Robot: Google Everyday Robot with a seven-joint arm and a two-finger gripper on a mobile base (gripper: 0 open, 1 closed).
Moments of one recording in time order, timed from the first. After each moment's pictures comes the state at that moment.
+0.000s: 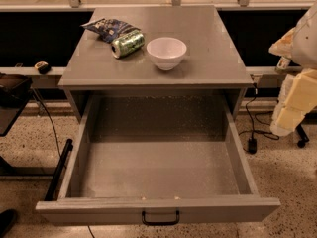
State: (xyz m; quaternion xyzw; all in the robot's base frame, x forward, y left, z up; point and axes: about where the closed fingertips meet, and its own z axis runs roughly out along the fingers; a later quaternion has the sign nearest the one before) arm 0.438 -0.216 0.977 -0.60 0.78 -0.04 0.16
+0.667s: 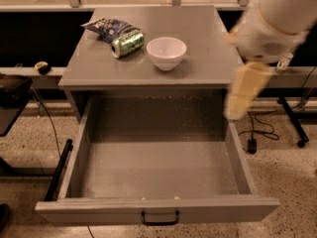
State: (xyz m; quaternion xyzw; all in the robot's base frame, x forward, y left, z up) arm 0.491 -0.149 0.960 -0.66 0.73 -0.04 0.18
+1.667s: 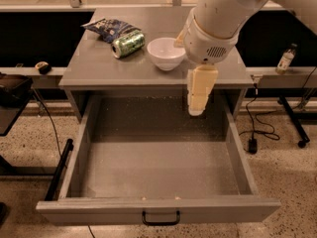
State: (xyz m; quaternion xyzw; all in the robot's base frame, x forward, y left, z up) arm 0.528 -0.064 0.937 -0.75 0.63 -0.04 0.18
